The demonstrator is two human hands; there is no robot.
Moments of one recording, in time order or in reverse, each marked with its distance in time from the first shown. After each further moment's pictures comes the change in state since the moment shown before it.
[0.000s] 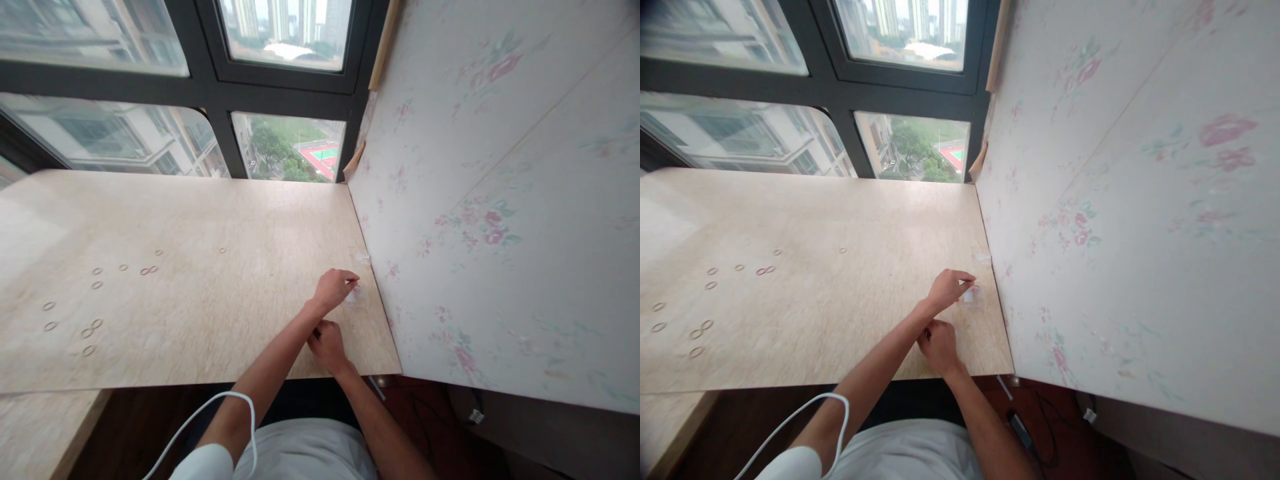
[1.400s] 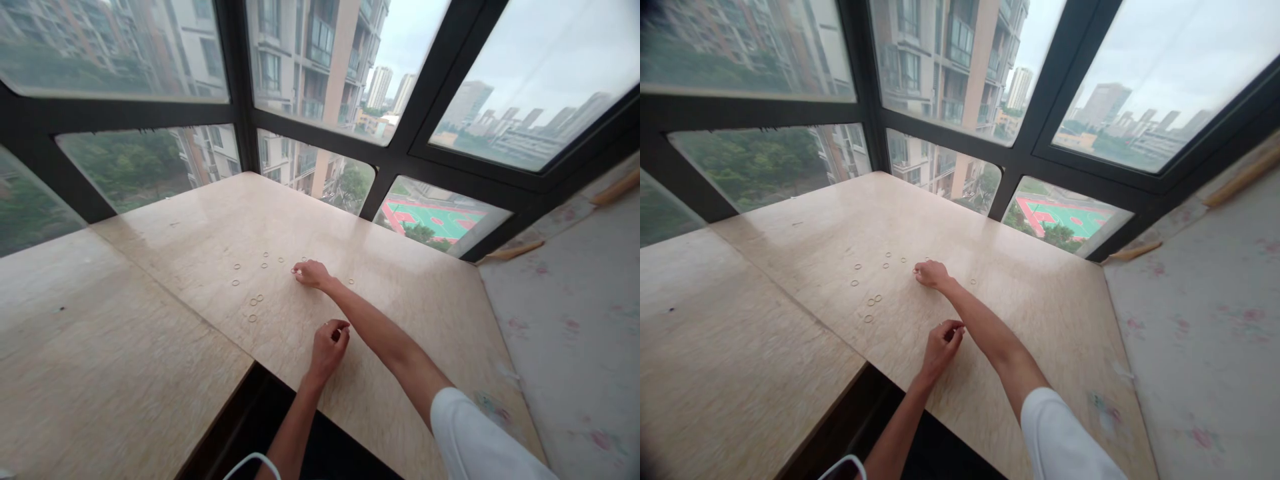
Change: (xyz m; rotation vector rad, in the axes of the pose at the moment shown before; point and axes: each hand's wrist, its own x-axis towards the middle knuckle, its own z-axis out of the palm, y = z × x) left_hand -0.204 -0.160 -0.140 -0.297 0.863 -0.348; right_hand 0.244 -0.245 0.258 -0.566 -0.600 -0.705
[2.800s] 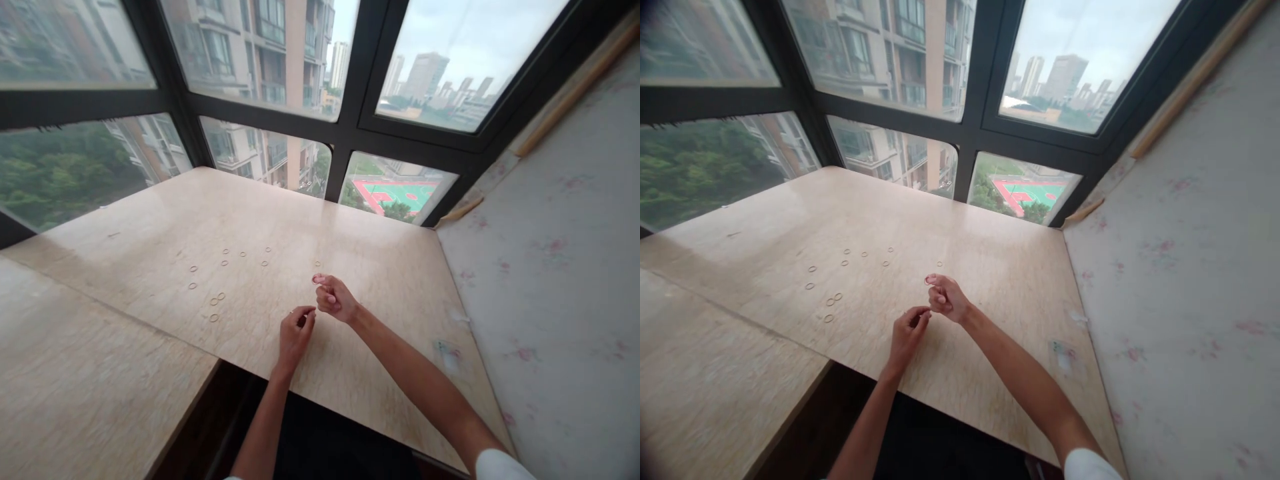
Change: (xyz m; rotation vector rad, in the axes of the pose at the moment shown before) left_hand -0.009 0.007 0.002 0.049 -0.013 -0.020; right_hand -0.186 0.039 -0.022 1.970 -0.052 0.201
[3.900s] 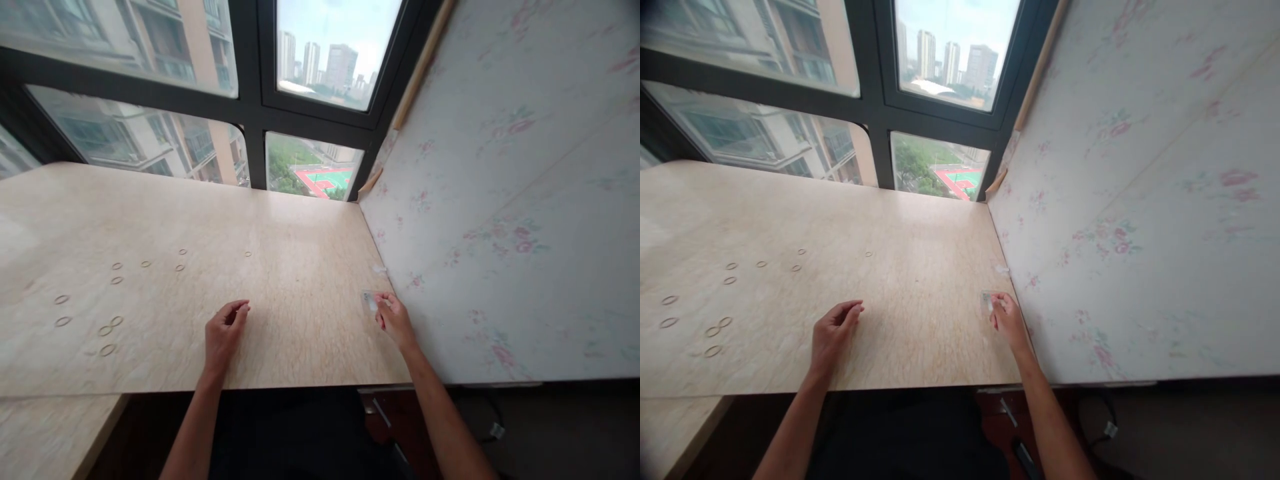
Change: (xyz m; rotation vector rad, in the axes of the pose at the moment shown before) left_hand -0.003 0.005 0.000 0.033 -0.066 -0.060; right_hand -0.265 0.043 -0.107 -0.642 1.194 -0.307
